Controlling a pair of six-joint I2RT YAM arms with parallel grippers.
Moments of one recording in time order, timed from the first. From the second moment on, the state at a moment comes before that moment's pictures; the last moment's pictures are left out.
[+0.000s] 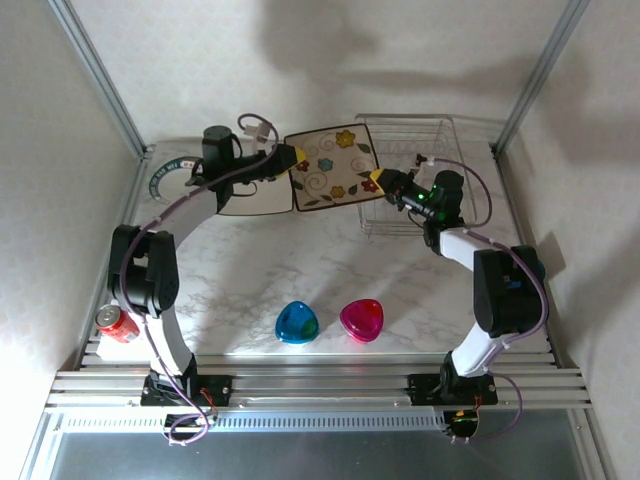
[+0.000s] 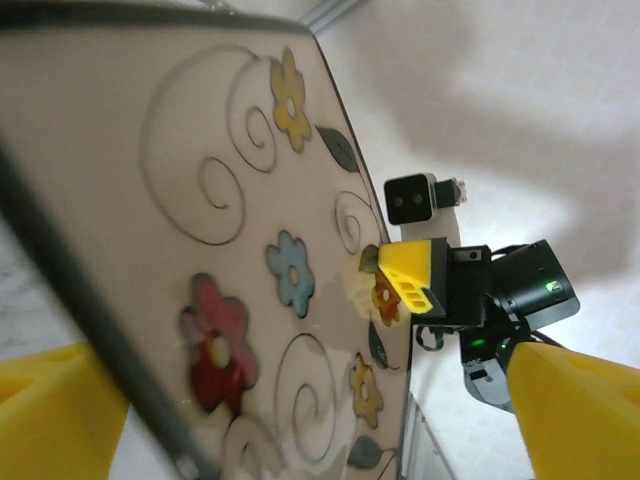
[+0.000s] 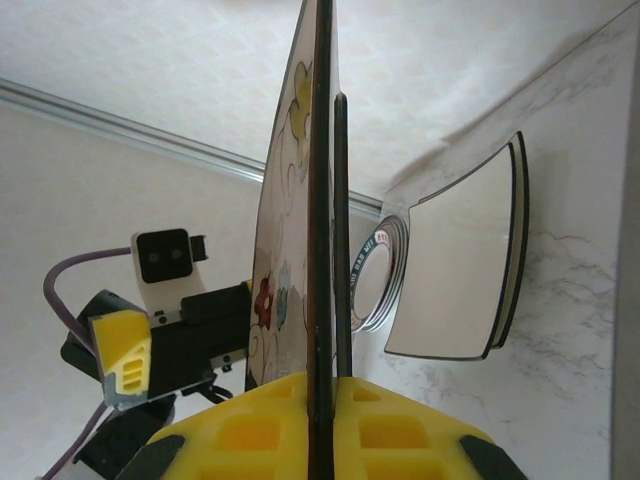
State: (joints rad) left arm -0.19 1.87 1.41 0.22 1.00 -0.78; right arm 0.17 1.69 0.92 0.76 -0.79 1.19
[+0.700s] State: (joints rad) left arm -0.17 1.90 1.39 0.28 0.99 -0.95; right arm 0.18 1.74 0.99 0.85 -0.81 1.19
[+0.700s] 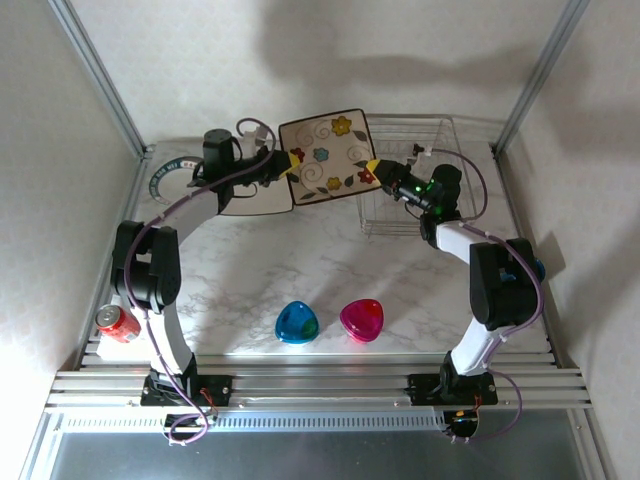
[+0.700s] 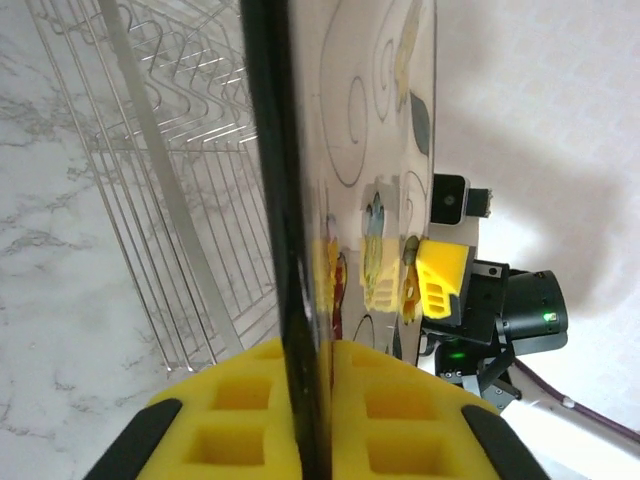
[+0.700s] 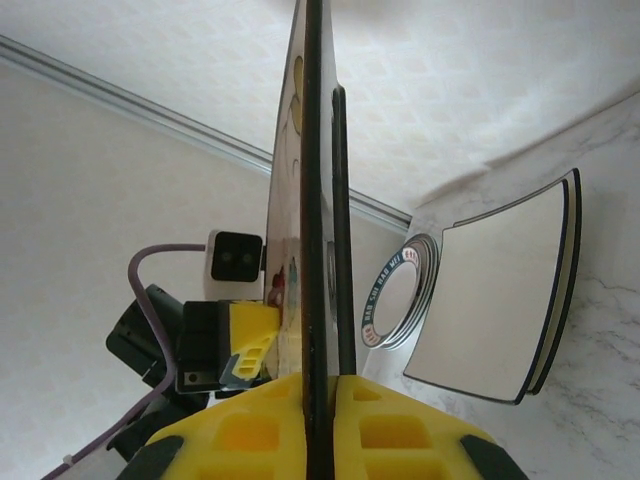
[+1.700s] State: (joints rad) left arm -0.11 1.75 1.09 0.50 0.57 -1.08; right arm 0.14 1.68 1.64 -0.56 -0.28 0.38
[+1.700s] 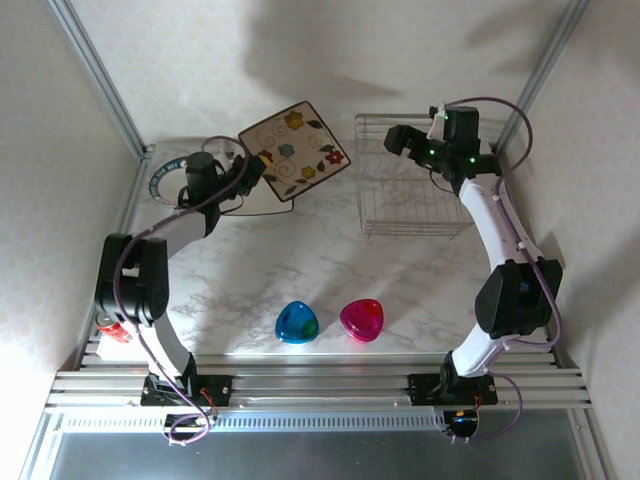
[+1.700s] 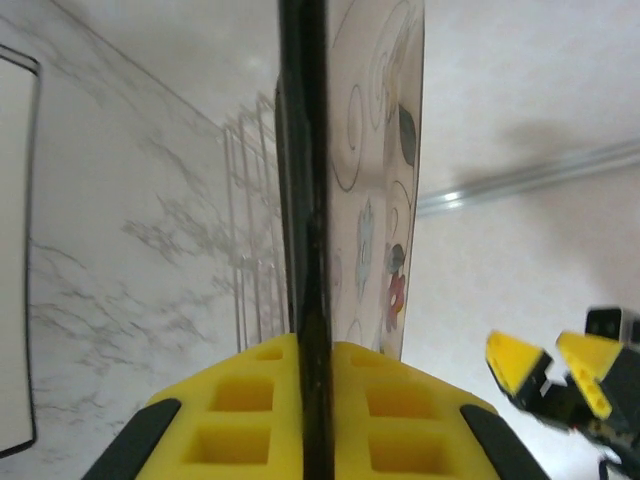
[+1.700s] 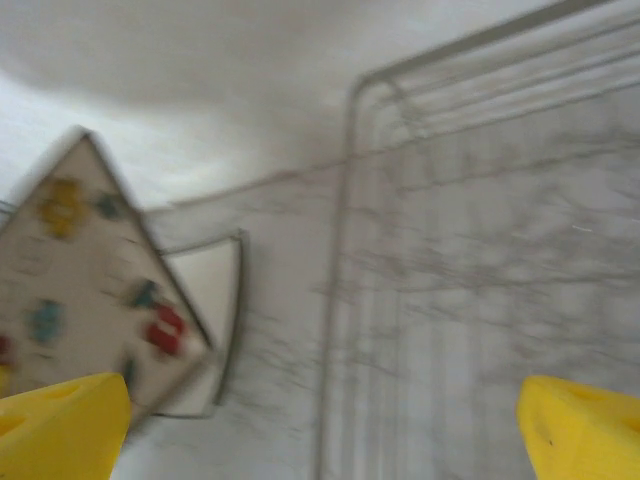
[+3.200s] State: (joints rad) left arm -0.33 2.00 0.81 0.99 -0.55 -1.48; right arm 0.12 1.77 1.82 -1.04 0.00 0.08
